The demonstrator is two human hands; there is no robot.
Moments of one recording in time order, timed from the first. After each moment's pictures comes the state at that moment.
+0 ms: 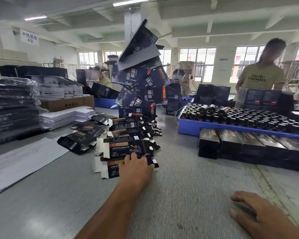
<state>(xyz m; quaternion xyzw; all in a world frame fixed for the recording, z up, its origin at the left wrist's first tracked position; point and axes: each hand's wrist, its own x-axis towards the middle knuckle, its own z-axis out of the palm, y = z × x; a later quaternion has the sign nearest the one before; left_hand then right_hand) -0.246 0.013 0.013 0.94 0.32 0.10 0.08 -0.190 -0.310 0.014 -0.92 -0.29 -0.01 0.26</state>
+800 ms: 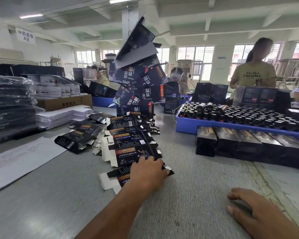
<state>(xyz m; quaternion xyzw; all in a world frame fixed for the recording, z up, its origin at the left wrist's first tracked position) -0.242 -0.025 0.023 0.97 0.22 0.07 0.05 -0.192 -0.312 0.013 -0.92 -0.31 -0.03 0.26</state>
